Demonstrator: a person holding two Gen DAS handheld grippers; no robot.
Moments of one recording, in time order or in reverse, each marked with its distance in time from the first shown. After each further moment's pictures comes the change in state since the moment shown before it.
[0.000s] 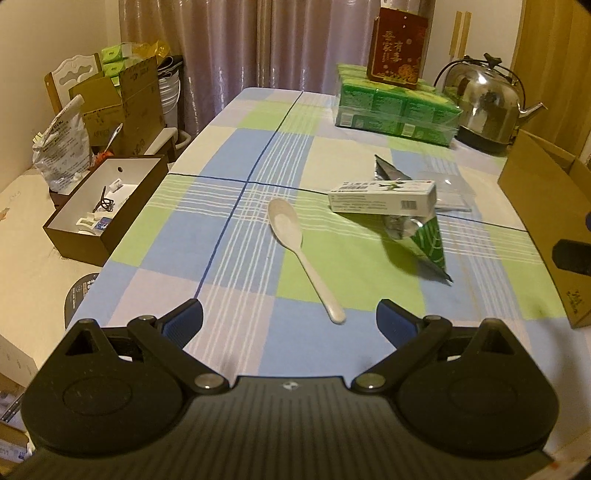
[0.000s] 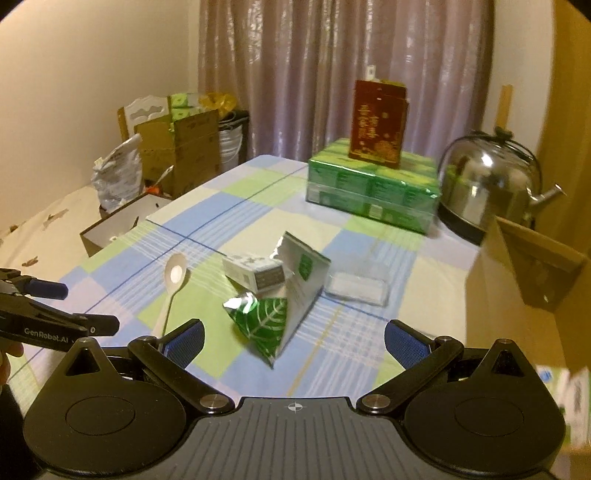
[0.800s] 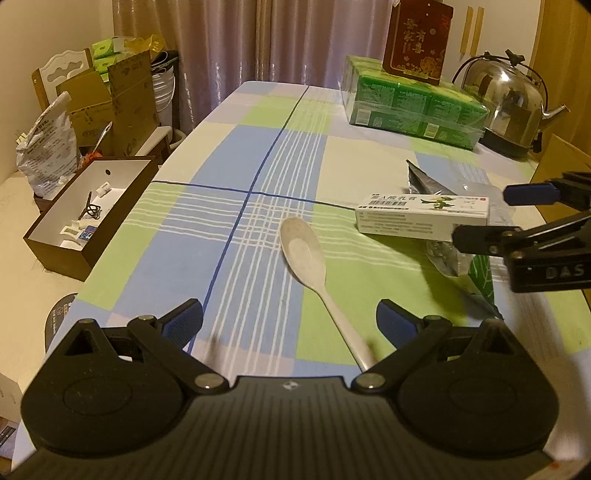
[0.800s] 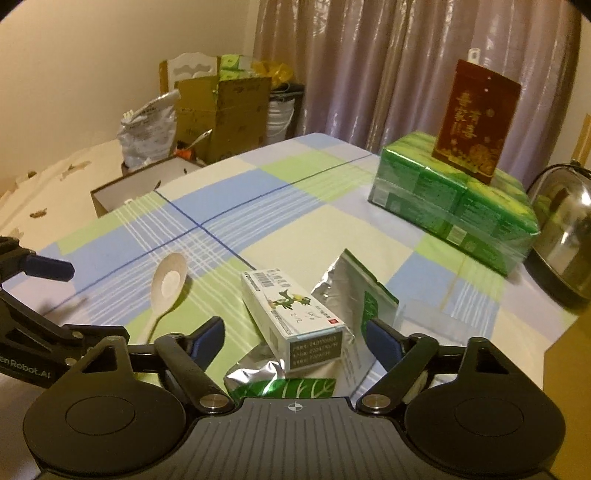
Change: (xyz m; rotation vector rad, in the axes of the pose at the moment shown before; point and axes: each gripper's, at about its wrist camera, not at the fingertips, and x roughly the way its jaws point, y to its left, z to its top) left arm 0.073 0.019 0.026 0.007 0.001 -0.018; right arm 0.139 0.026 0.032 -0.179 0.069 0.095
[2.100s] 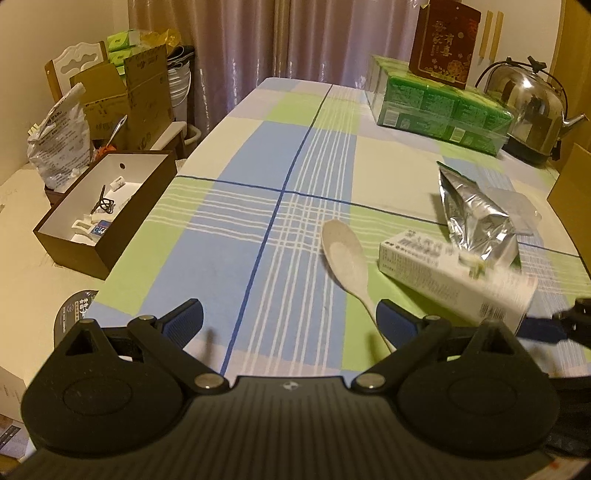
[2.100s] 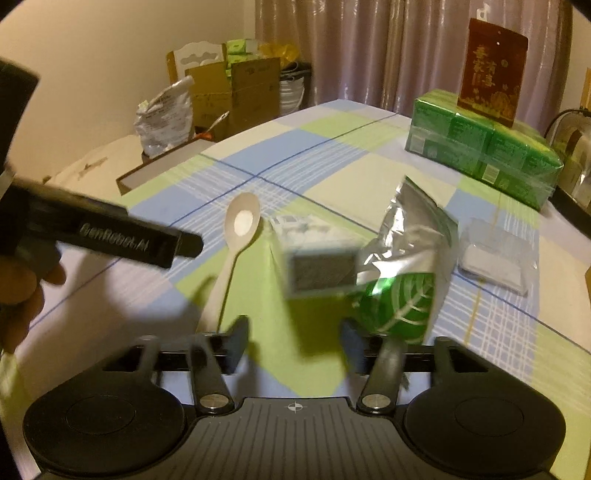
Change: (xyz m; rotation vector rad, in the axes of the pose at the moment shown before) left arm 0.009 0.023 0.004 -0.030 0.008 0.031; right arm -0.006 0.055 -0.050 0.114 0.044 0.065
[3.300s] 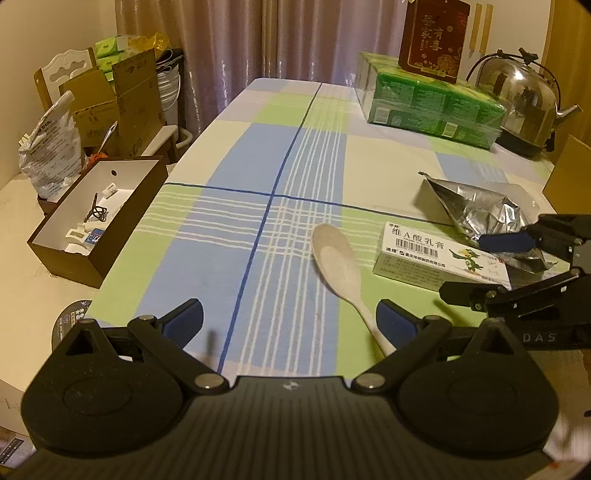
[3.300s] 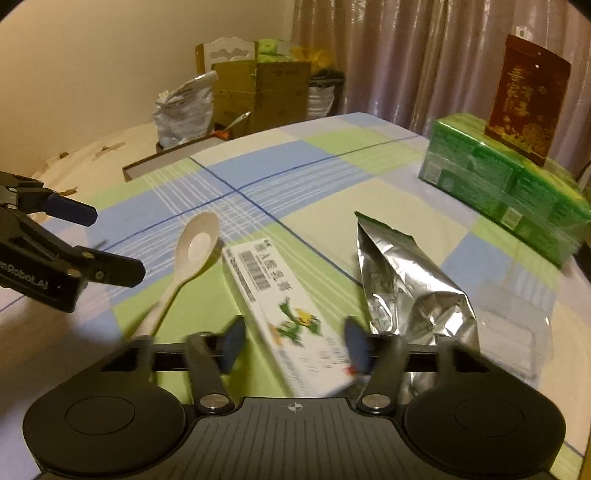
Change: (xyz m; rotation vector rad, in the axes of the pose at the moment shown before) left arm 0.005 -0.005 0.008 0.040 0.004 -0.017; right arm 0.034 -0.043 0.026 -0.141 -0.006 0.049
